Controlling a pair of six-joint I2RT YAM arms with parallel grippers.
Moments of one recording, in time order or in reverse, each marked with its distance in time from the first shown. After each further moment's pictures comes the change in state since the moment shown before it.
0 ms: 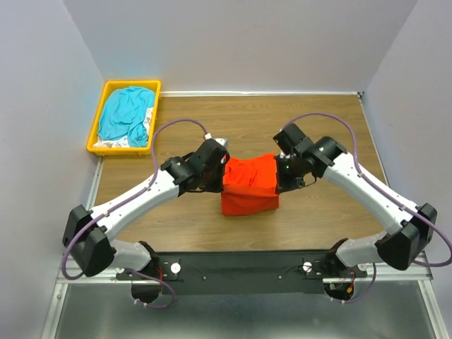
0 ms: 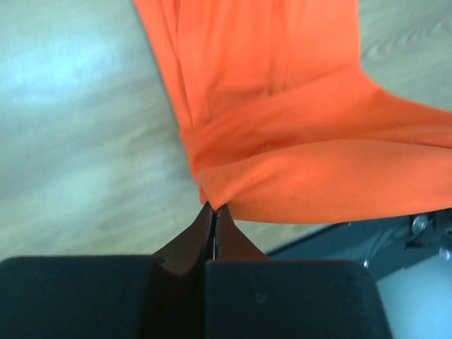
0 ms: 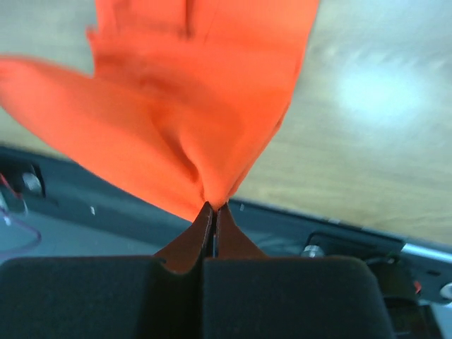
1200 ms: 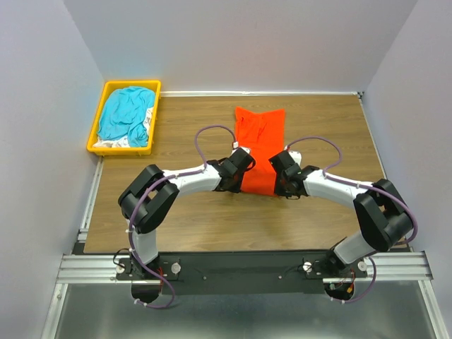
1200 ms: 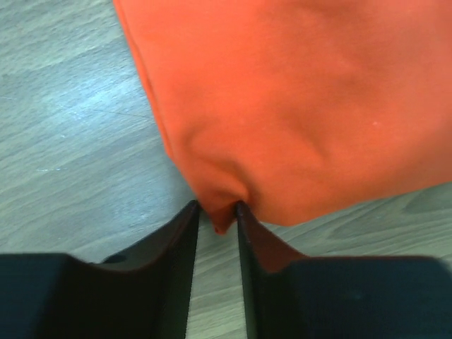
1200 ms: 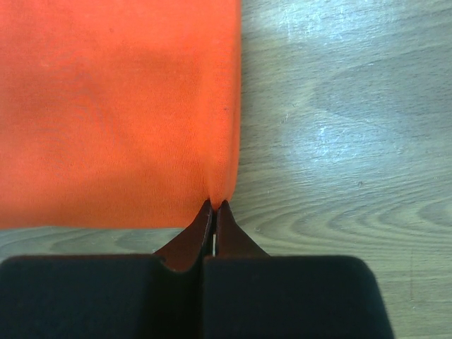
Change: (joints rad) left arm -0.008 0.548 0.056 0.392 -0.146 0.159; right arm -0.126 0.203 -0.500 0.772 0.285 0.058
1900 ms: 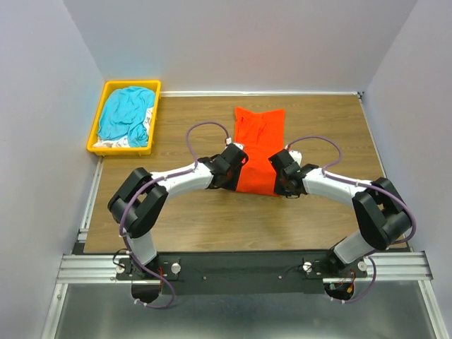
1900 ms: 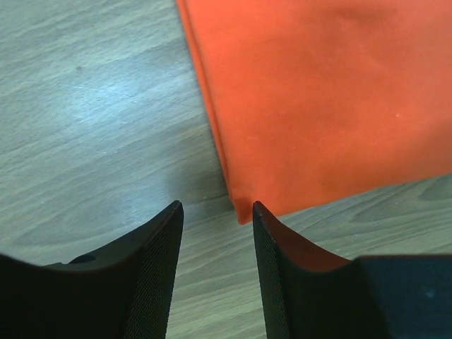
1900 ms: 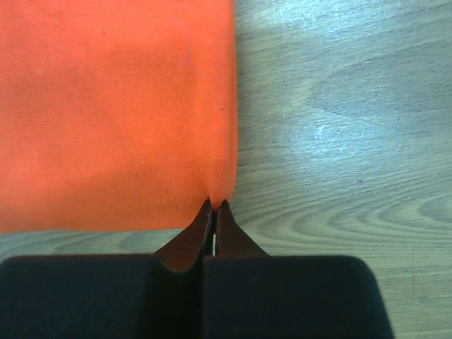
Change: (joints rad) left arm 0.044 -0.093 -0.035 -0.027 -0.001 0.027; right arm -0.005 0.014 0.018 -0.024 -0.002 0.024
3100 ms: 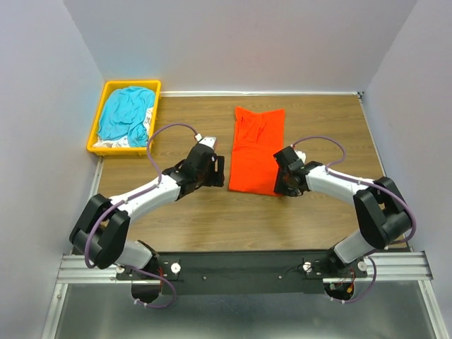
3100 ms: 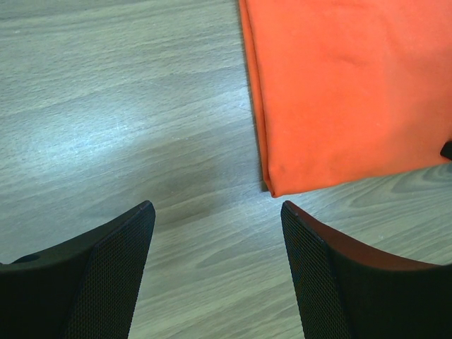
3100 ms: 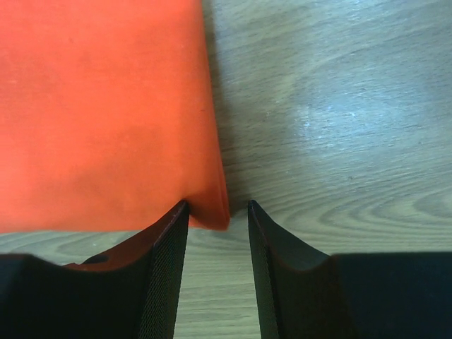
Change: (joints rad) left arm 0.143 -0.339 -0.285 0.202 0.086 -0.011; right arm -0.061 -0.003 0.010 -0.037 -0.068 0.019
